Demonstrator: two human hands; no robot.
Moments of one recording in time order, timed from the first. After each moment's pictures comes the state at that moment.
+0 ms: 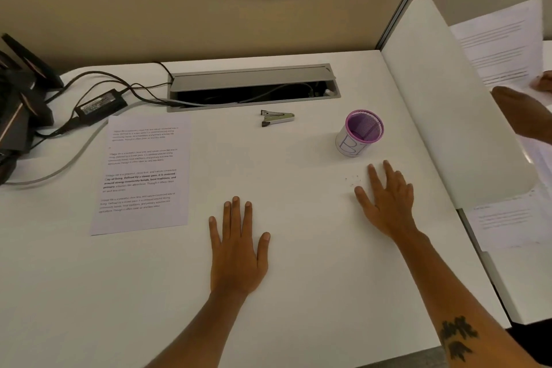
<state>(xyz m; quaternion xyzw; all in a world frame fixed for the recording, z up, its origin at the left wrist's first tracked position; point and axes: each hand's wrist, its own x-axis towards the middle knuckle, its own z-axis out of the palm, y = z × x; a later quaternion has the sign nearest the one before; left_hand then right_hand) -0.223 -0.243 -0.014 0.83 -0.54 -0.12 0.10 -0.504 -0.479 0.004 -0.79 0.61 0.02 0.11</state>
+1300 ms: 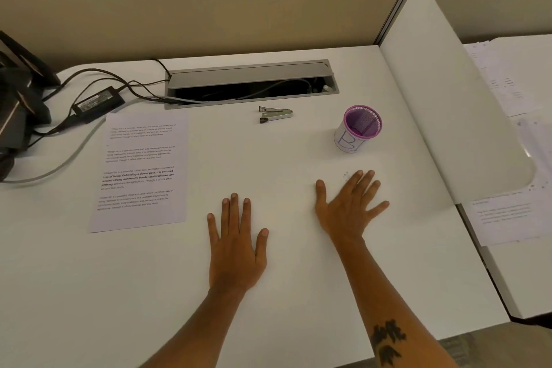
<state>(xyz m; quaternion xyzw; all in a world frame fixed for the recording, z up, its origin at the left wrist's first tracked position) -0.223 -0.244 -0.016 0.83 -0.54 -0.11 0.09 -0.398 -0.418 -0.002 -0.65 0.74 0.02 0.13</state>
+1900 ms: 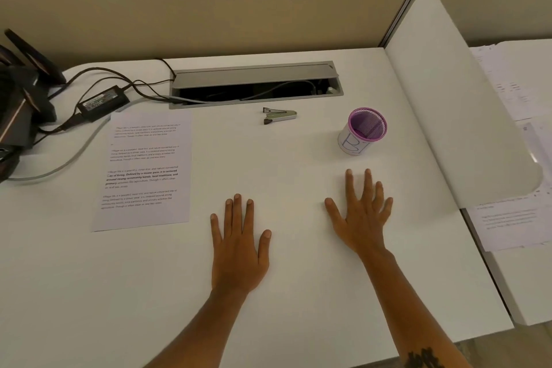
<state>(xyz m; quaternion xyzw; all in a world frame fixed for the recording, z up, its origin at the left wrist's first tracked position) -0.223 -0.243 -0.016 0.83 -0.54 -0.11 0.10 -0.445 -0.416 0.001 -0.78 0.62 0.00 0.13</state>
